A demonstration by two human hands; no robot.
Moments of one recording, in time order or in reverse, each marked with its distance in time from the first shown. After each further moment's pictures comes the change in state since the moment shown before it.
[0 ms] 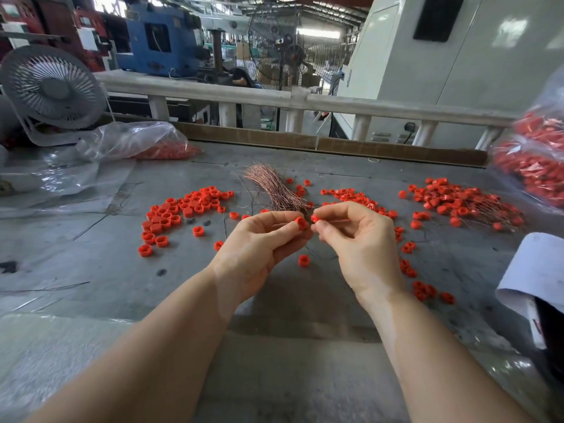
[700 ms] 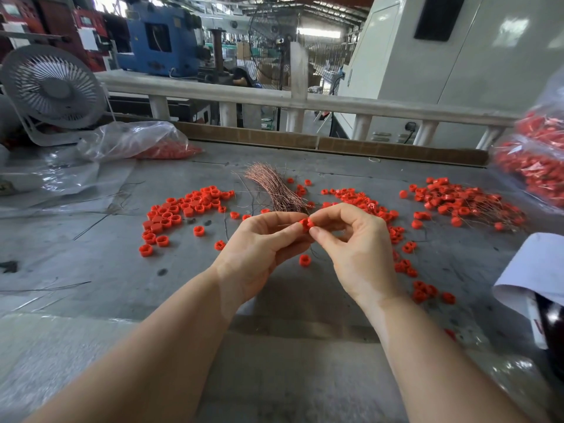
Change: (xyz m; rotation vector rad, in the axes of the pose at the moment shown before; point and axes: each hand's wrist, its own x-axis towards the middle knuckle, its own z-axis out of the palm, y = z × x) left_hand -0.003 0.000 0.000 0.087 -0.059 0.009; right_hand -0.002 0.000 0.001 -0.203 -0.038 -0.131
